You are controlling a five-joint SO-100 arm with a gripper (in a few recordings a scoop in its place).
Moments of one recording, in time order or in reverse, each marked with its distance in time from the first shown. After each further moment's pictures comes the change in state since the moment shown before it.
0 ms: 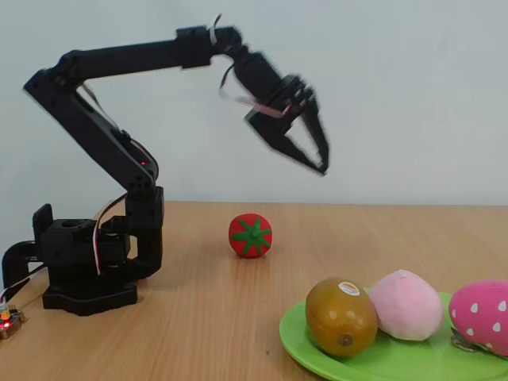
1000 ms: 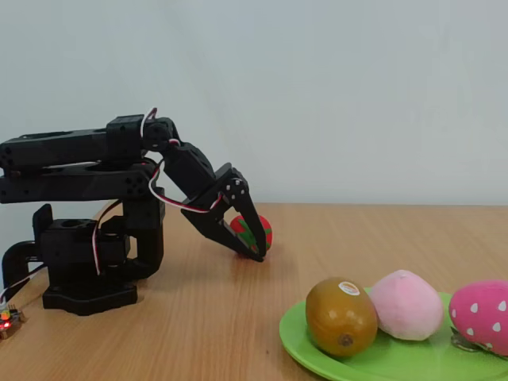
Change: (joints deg) arm 4.7 44.8 48.0 -0.1 0.8
